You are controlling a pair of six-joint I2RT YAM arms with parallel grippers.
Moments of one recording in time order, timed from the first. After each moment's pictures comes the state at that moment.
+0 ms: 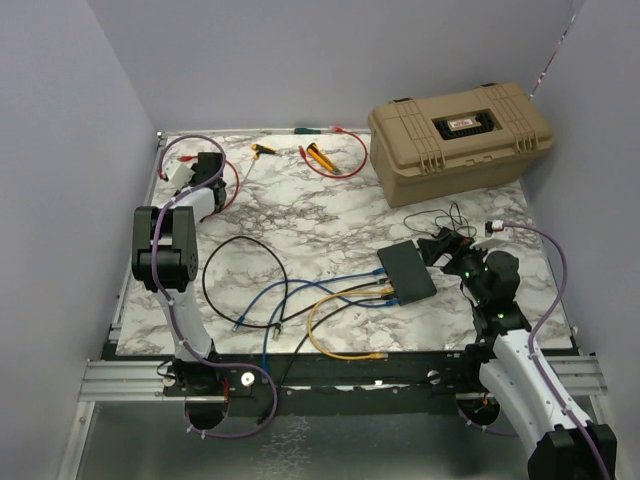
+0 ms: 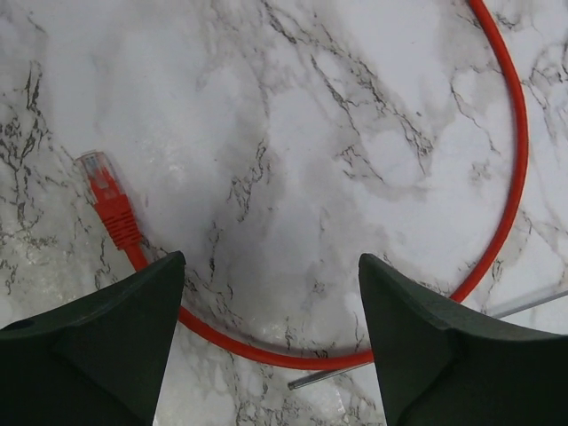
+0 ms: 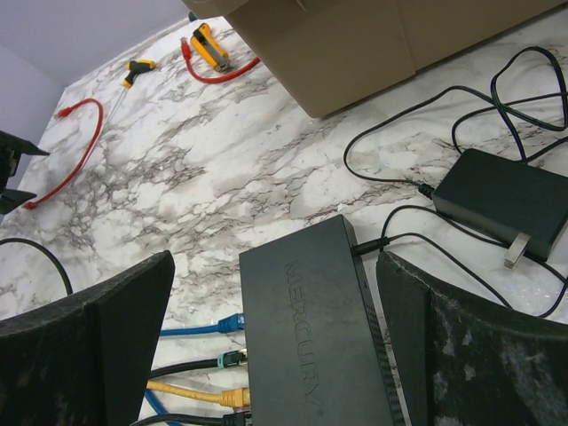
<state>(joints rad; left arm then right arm) -0.01 1.96 1.26 -0.13 -0.59 -0.94 0.10 0.62 0.23 0.21 -0.17 0.48</state>
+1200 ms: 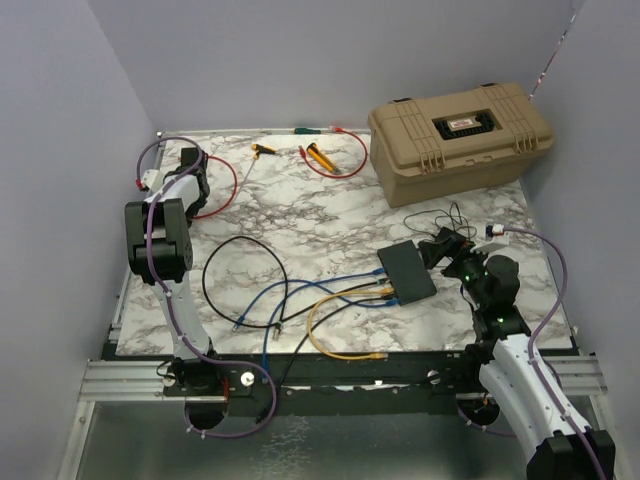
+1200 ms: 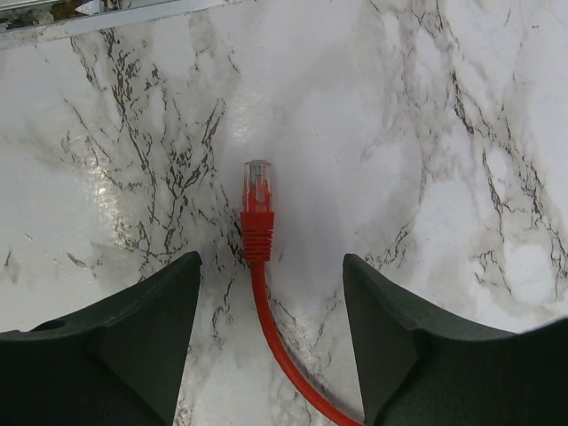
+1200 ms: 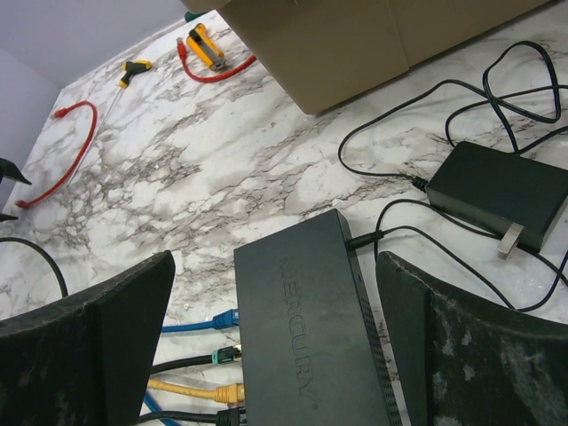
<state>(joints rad) 0.10 2.06 1.46 -0.55 -0.64 -1.16 0.10 0.58 0.21 0.20 -0.15 0.48</state>
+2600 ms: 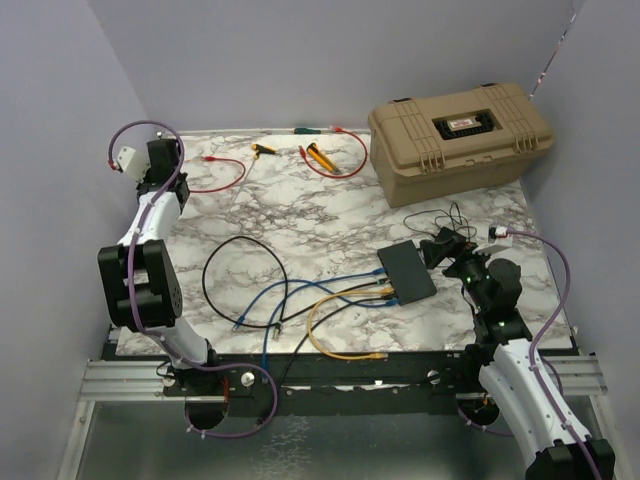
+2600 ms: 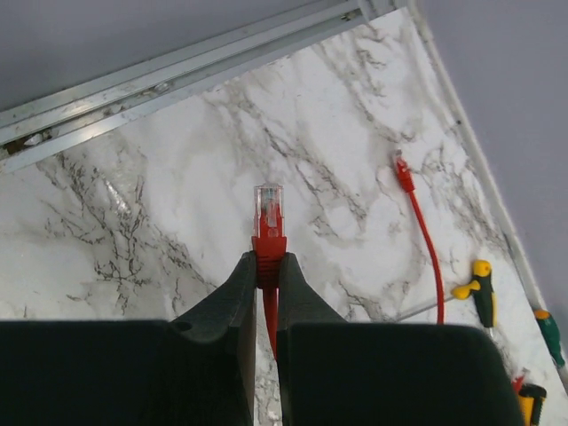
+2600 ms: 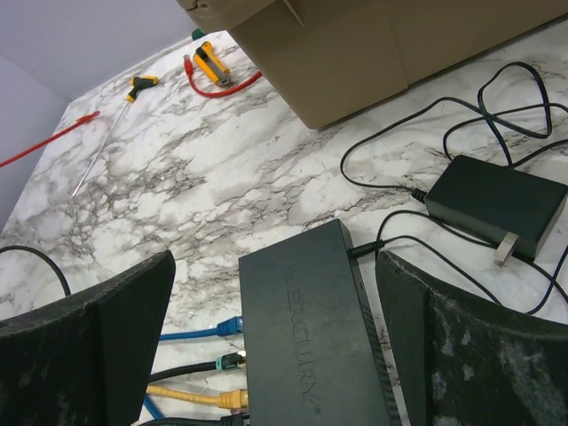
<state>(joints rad) 0.16 1.69 1.24 -0.23 -0.46 -0.89 0.12 0.52 0.20 0.19 -0.12 0.48</state>
